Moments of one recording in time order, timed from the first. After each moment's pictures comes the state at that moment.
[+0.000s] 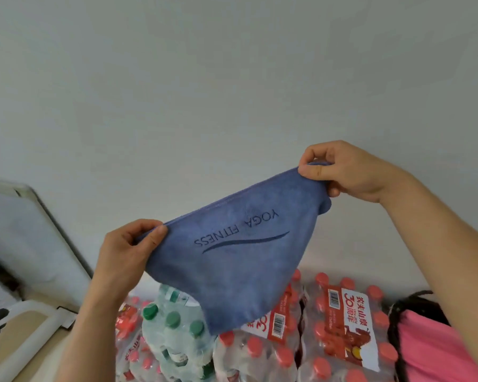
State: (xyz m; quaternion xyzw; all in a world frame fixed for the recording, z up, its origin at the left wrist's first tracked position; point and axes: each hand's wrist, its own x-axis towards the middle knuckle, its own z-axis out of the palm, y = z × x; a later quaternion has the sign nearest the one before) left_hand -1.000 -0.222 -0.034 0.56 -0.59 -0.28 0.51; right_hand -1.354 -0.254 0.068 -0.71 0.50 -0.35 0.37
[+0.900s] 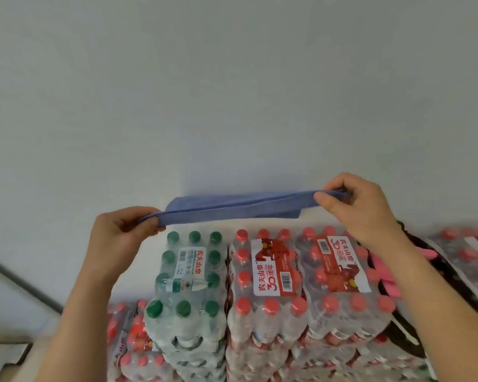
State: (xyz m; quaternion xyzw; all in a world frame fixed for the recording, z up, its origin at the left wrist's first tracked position) left_hand -0.947 -0.279 -0.049 0.46 -0.66 -0.40 0.44; right_hand -1.295 -0.168 -0.037 -0.54 0.66 -0.50 0.14
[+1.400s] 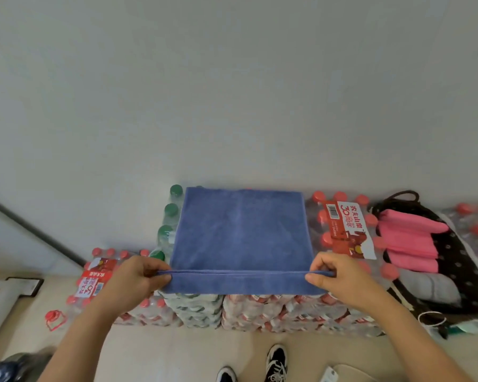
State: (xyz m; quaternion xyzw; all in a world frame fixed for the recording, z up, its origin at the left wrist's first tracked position) left_hand -0.898 -0.232 -0.184 0.54 -0.71 -0.44 0.08; right_hand -1.271 -0.096 -0.179 -0.54 0.72 -0.24 0.36
